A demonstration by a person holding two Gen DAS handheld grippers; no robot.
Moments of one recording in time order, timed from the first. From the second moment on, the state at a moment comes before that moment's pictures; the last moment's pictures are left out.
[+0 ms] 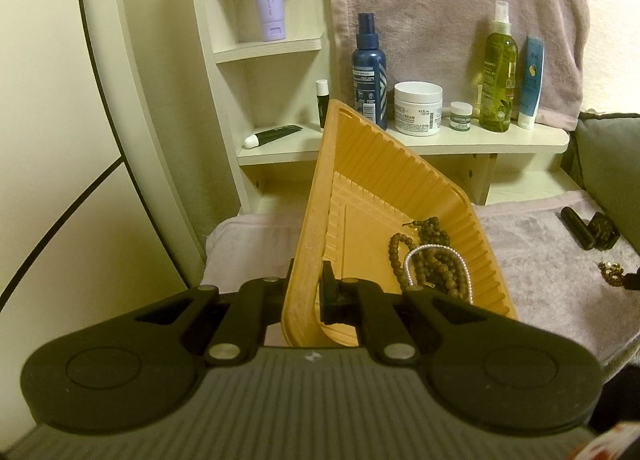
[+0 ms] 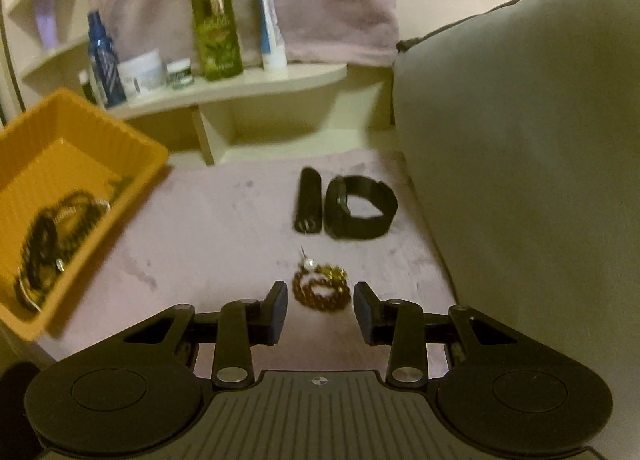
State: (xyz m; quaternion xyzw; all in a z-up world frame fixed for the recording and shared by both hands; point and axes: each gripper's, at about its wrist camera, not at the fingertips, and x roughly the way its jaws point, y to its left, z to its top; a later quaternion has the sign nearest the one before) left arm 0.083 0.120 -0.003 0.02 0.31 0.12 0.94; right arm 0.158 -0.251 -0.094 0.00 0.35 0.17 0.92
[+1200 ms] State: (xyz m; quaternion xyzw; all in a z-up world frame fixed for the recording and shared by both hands) left arm 0.084 0.119 -0.004 0.02 0.31 0.12 0.94; right arm 0.170 -0.201 -0.075 -0.11 0.27 0.21 0.93
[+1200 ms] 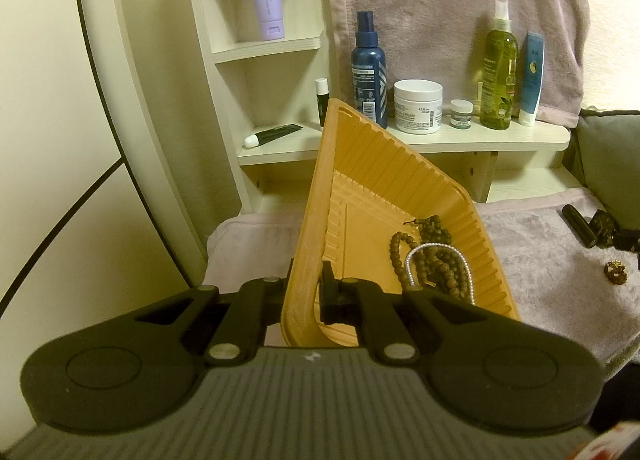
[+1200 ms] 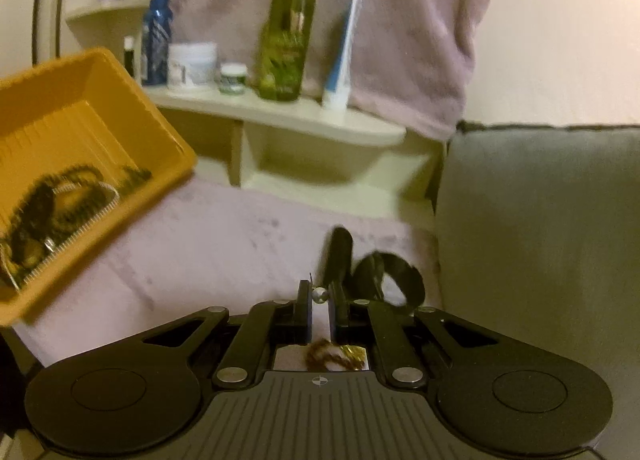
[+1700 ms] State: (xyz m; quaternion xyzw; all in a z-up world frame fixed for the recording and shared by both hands) left arm 0.082 0.118 -0.004 0.02 0.31 0.12 0.94; right arm 0.146 -0.124 -0.041 -0.05 0.27 0.46 0.84
